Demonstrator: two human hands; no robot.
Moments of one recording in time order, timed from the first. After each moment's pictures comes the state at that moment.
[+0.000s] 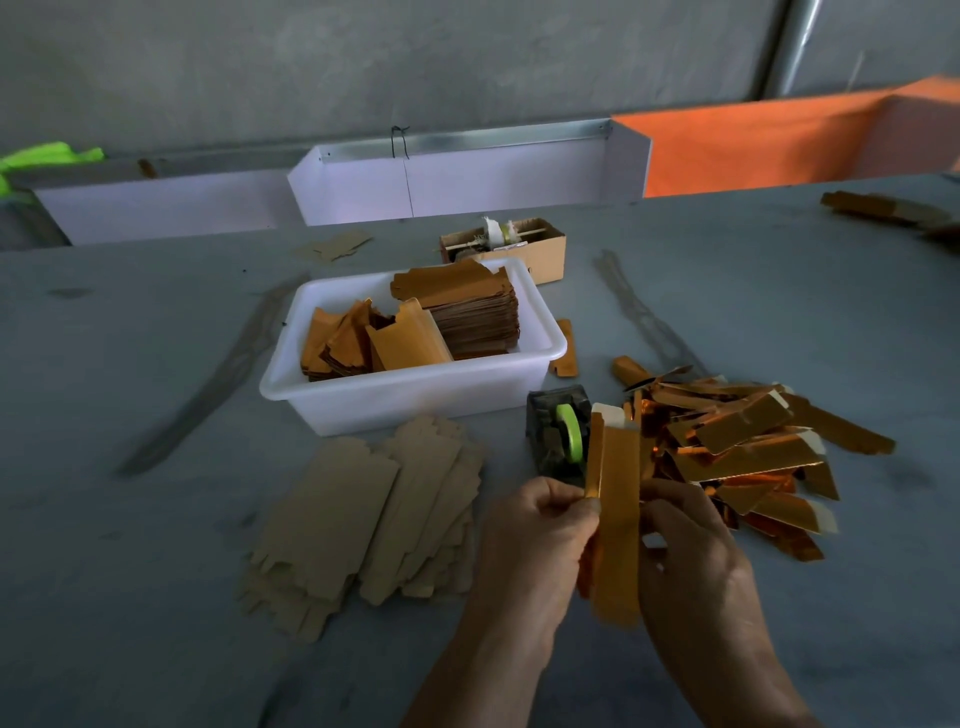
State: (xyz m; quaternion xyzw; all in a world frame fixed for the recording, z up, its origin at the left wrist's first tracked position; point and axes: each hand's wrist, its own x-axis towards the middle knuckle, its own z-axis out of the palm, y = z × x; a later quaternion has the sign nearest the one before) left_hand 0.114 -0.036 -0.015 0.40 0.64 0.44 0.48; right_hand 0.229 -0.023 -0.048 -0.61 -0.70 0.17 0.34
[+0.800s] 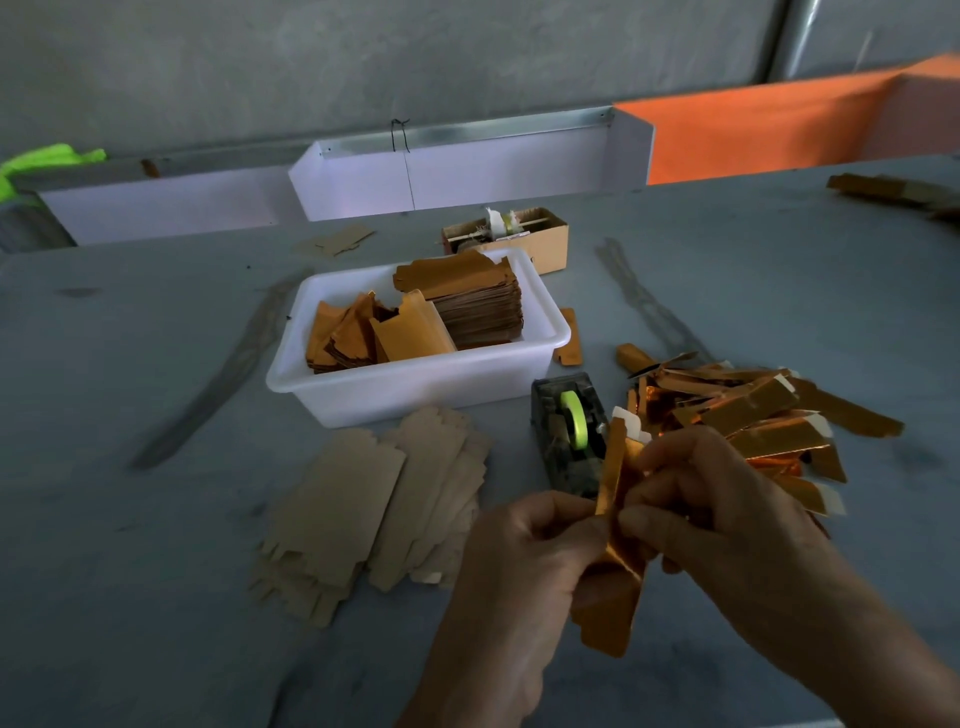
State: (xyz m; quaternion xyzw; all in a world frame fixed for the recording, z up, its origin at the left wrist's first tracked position) left_hand 0.106 -0.065 0.004 0.35 0.56 0.48 0.58; right_hand 0.247 -0.029 0.009 -0.49 -0.72 0.36 0.33
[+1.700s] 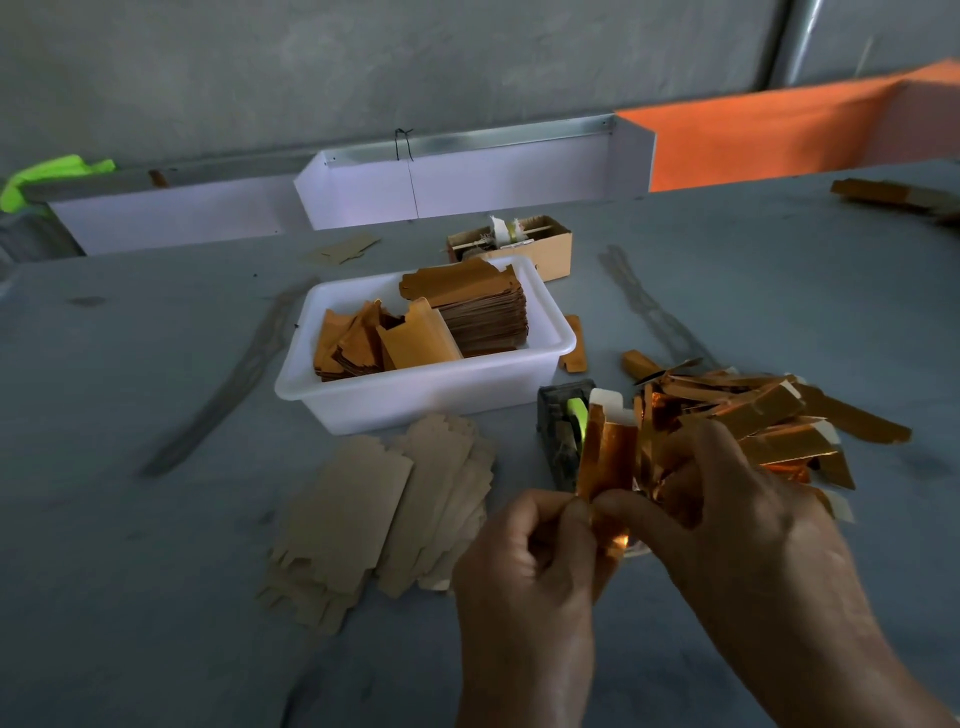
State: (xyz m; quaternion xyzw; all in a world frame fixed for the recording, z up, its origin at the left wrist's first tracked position) left_hand 0.115 -0.075 -0.002 0.43 0.60 0.58 0.35; right_hand 0.228 -0.040 0.023 -0.60 -0.73 0.16 0.29
